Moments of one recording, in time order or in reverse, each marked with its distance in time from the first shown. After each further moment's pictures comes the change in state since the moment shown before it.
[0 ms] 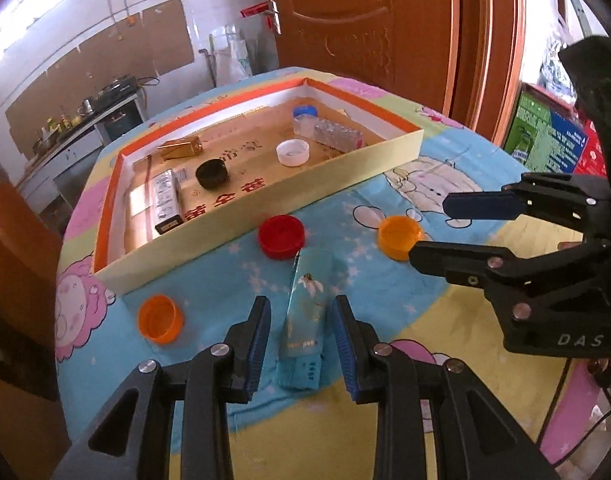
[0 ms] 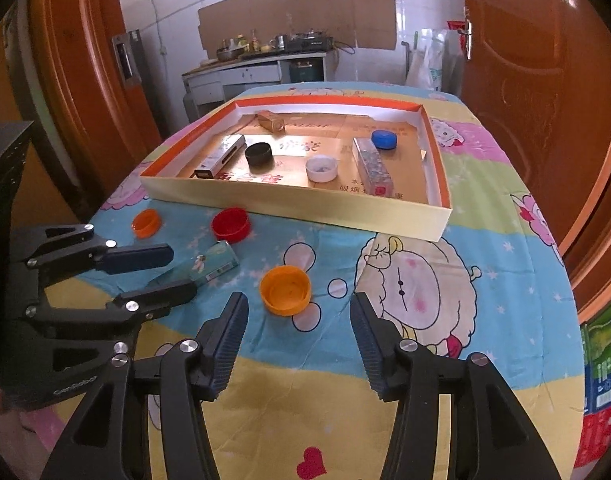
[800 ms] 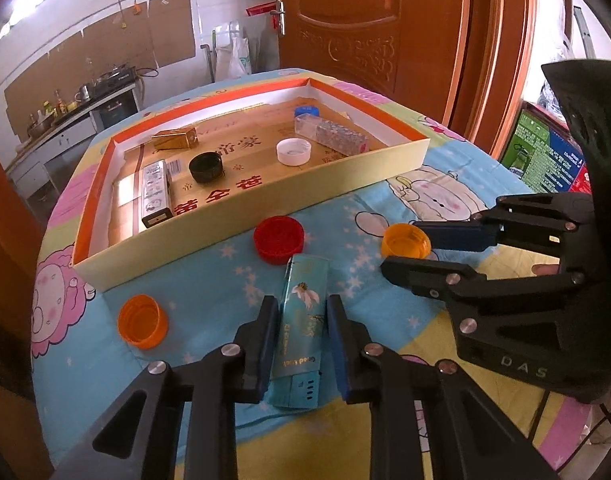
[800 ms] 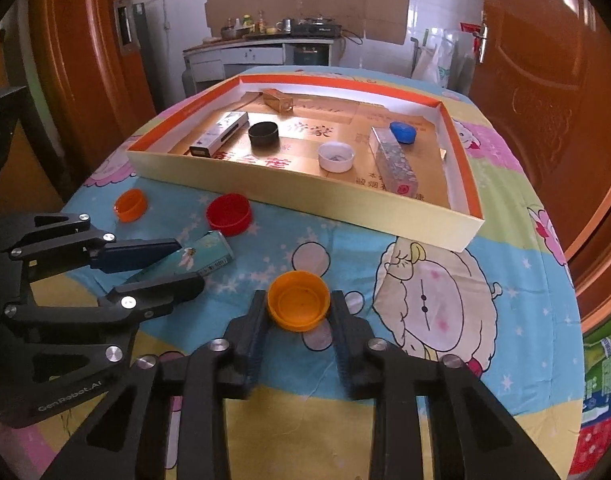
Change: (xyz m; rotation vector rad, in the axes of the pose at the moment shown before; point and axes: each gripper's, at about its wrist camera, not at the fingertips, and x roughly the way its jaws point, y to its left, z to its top) left arm 0.009 0.010 -0.003 -0.074 -0.027 -0.054; right arm 0.030 0.017 0.007 -0.078 0.055 -0.053
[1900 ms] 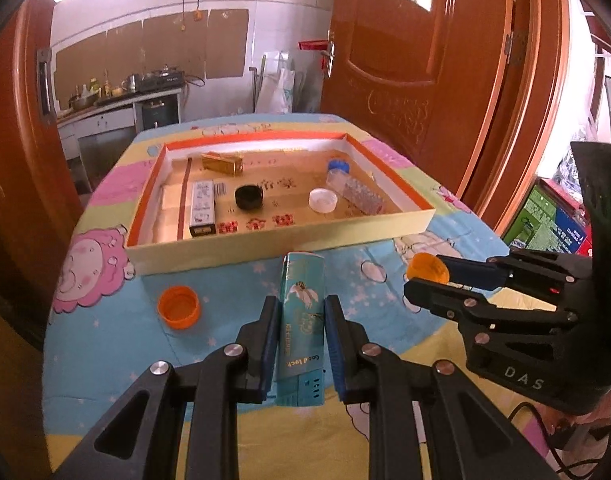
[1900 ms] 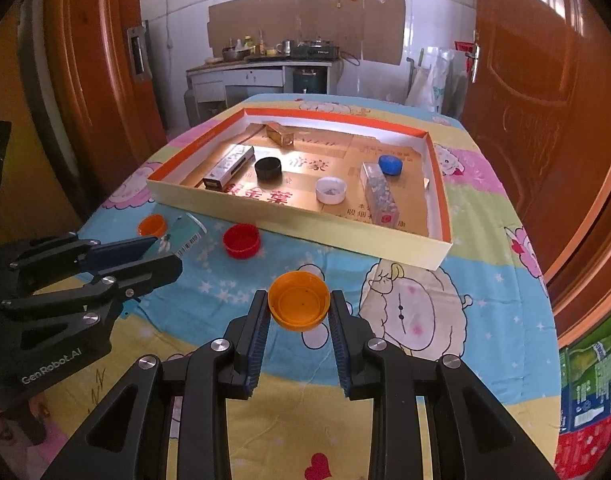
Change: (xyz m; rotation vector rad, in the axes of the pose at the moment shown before) left arm -0.048 0.007 -0.004 -0.198 -0.163 0.034; right arm -0.040 0.000 0.001 0.005 -0.083 -0.004
